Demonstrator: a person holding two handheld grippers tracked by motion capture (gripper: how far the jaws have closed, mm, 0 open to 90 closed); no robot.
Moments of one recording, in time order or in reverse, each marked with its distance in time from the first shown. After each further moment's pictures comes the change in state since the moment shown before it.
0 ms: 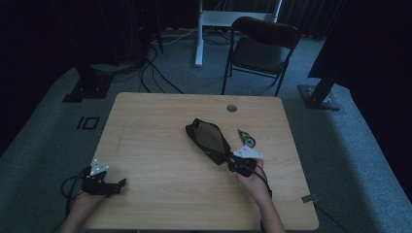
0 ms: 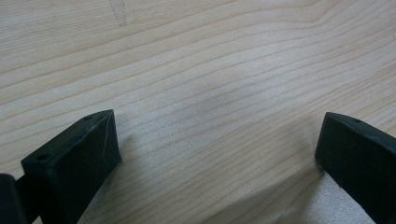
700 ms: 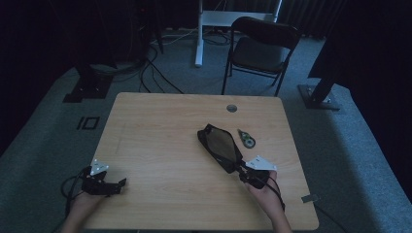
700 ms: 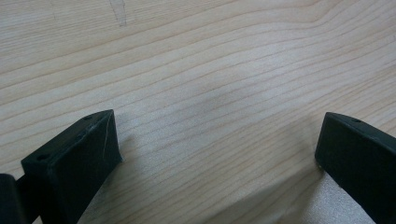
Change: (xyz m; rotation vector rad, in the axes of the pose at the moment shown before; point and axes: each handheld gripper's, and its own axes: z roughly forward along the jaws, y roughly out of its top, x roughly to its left) left arm 0.000 0.000 0.000 -0.001 0.000 0.000; right arm -0.006 -0.027 -0.042 -0.001 -0.048 0.006
